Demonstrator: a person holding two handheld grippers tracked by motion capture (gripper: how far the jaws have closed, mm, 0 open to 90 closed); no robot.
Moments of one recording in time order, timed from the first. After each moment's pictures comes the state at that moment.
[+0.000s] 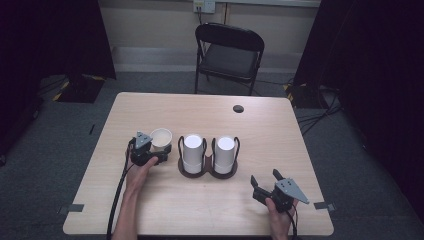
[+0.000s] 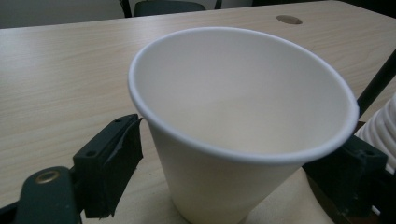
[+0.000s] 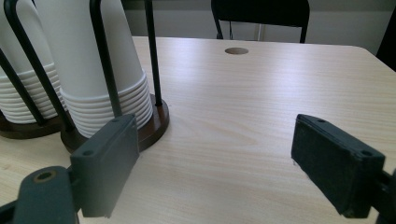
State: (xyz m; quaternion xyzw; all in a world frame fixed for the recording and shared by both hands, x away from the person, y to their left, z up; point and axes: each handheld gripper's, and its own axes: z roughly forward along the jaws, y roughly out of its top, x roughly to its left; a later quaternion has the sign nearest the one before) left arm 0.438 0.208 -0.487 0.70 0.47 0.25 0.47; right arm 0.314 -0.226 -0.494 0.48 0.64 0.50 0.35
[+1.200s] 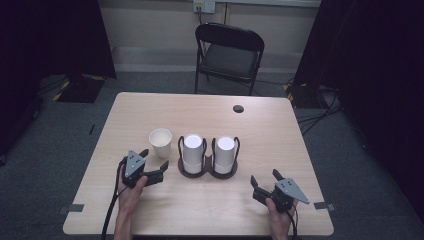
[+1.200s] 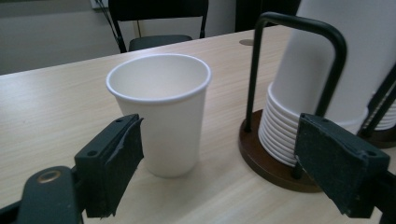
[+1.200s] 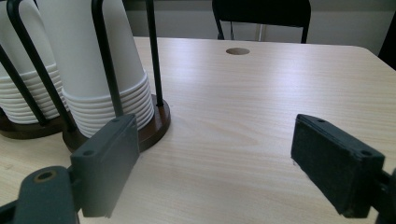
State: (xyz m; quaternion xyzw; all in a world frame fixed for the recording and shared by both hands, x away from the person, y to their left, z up) left arm 0.353 0.204 -0.470 0.70 0.41 0.30 0.50; right arm 0.313 -0.227 -0.494 0.48 0.64 0.50 0.35
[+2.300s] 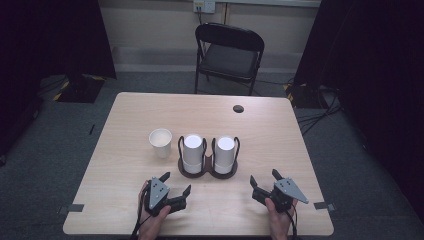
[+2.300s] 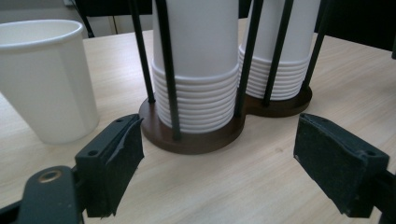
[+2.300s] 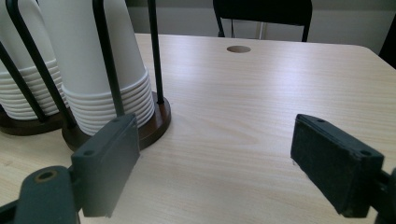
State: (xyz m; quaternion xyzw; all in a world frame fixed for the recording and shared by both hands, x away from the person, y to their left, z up) left arm 0.295 0.136 -0.495 0.70 0.39 0.29 0.52; right arm 0.314 -0.225 -0.494 0.47 0.64 0.49 0.35
